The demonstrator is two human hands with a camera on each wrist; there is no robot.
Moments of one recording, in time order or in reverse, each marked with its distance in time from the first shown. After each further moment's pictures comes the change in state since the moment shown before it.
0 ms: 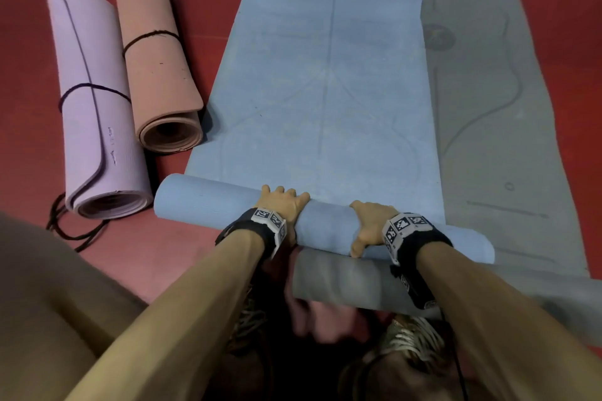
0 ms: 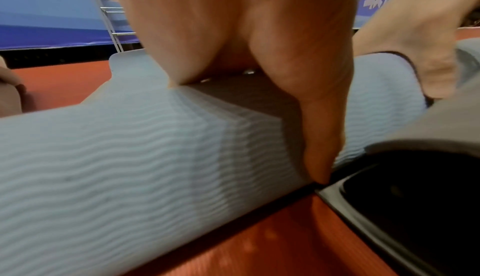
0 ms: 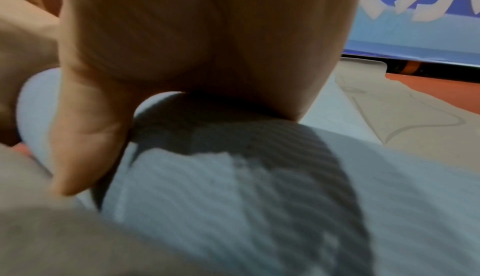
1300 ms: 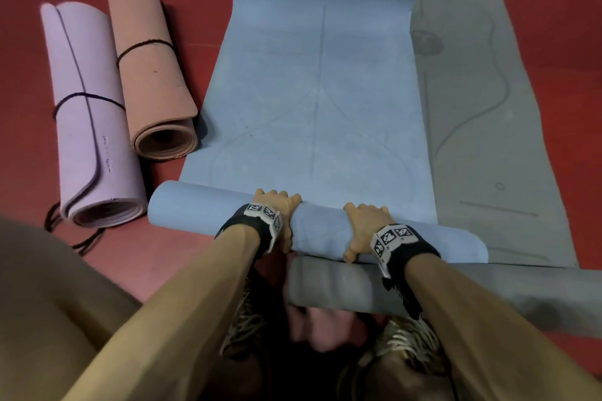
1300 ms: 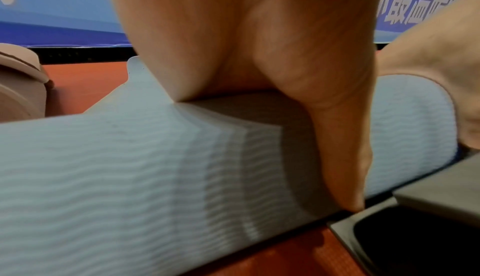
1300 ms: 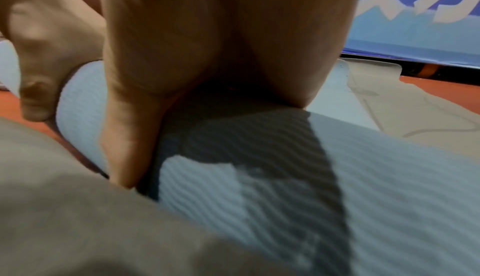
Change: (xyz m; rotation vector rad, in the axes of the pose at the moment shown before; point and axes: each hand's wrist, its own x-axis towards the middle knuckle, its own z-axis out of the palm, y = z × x) left_hand 0.005 -0.009 -0.008 -0.052 -0.099 -0.006; right_hand -0.008 -0.011 0.010 -0.132 0.120 0.008
